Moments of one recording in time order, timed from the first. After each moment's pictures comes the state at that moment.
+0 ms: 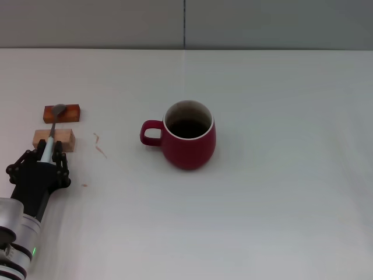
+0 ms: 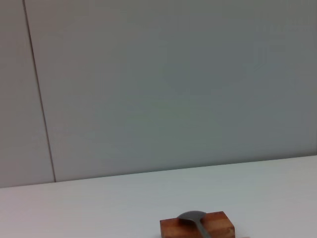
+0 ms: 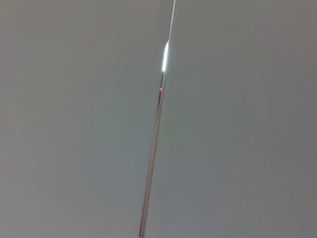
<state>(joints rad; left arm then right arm) -0.38 -2.07 0.41 -0.49 0.90 1.36 0.26 0.47 2.03 0.62 -0.11 -1.79 -1.44 0.15</state>
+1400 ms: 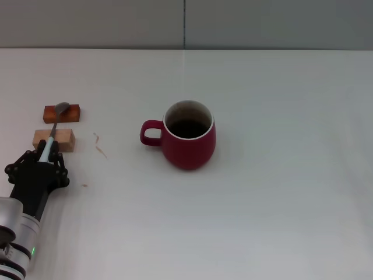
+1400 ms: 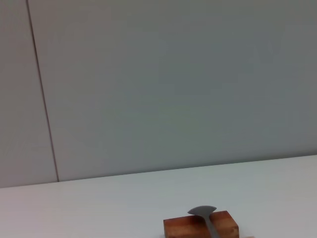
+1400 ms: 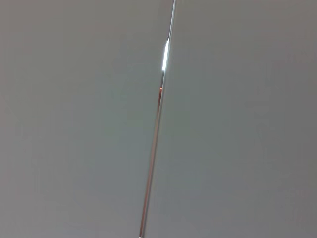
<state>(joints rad) -0.38 -2.08 0.40 -0.48 0.90 1.35 0.26 0.47 2.03 0.62 -0.11 -1.79 -1.44 0.15</state>
